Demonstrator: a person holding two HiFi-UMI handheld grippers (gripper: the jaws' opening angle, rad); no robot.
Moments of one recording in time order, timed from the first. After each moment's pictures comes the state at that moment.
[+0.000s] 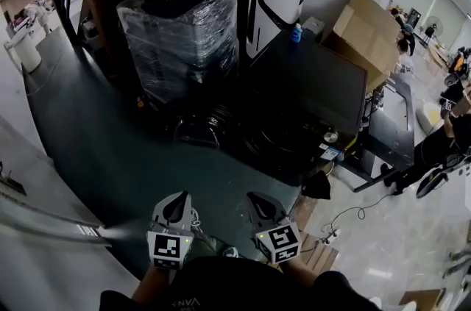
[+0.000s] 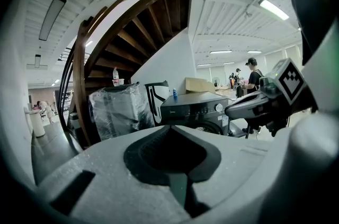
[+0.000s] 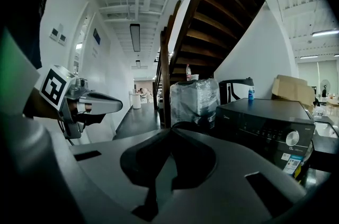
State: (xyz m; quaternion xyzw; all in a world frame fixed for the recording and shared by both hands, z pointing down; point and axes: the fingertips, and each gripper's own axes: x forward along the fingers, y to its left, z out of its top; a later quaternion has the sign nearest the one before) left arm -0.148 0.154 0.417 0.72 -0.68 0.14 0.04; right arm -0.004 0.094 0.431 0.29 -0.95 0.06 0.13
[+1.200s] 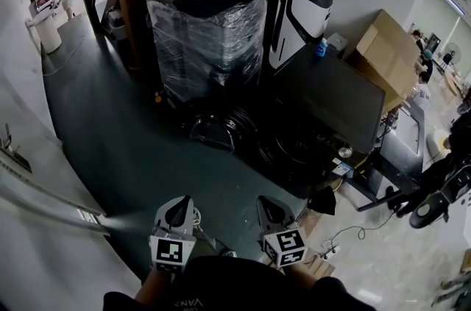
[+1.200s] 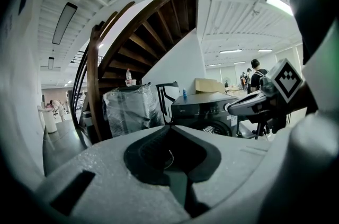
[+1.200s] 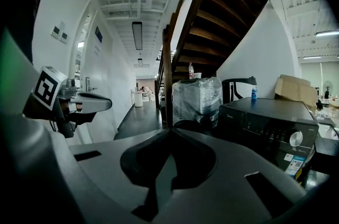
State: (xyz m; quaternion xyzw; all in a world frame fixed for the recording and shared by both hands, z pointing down) left arm -0.172 0.194 0.420 0.68 -0.72 0.13 0.05; right arm -0.016 0.102 0.438 0.27 -0.95 0.06 0.14
